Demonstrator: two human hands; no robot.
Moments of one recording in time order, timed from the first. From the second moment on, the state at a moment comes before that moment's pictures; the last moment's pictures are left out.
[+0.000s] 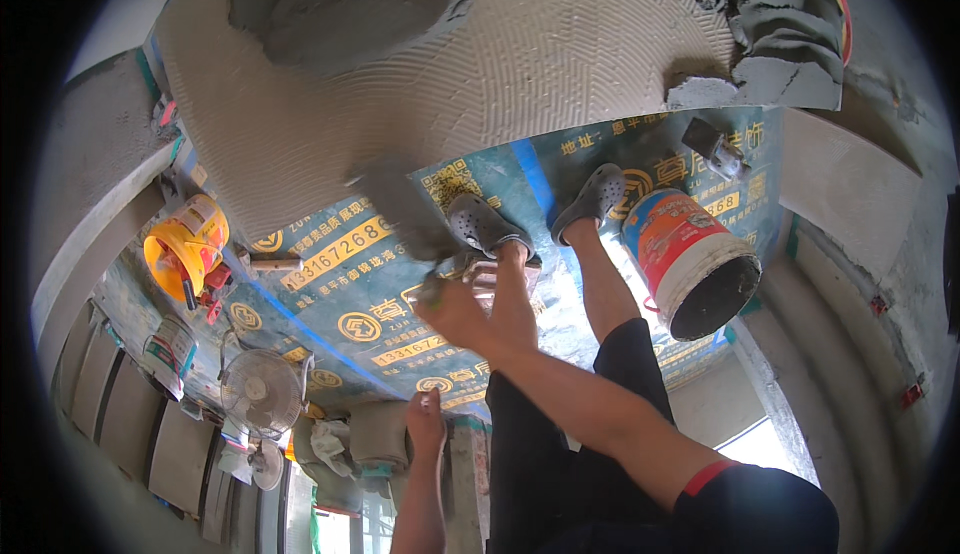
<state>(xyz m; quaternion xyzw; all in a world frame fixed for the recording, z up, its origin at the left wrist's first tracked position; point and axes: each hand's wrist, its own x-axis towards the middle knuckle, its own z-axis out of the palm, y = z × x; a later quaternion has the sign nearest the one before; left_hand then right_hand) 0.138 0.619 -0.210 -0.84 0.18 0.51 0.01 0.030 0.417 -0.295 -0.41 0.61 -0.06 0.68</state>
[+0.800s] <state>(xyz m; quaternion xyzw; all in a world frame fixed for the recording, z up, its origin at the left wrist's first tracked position) 0.105 0.655 -0.206 -0.80 0.05 0.60 -0.02 0.150 0.398 -0.257 -0.51 0.52 0.09 0.68</state>
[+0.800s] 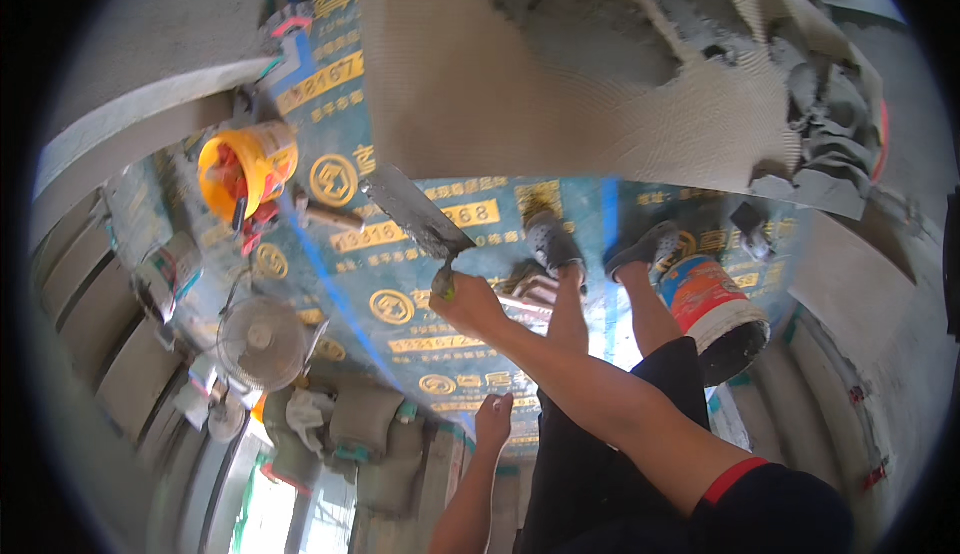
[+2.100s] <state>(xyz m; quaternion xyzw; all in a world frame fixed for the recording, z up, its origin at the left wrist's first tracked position) -0.063 0.131 -0.247 -0.72 0.50 0.48 0.01 -0.504 0.022 -0.190 -0.37 0.88 -0.06 0.30</state>
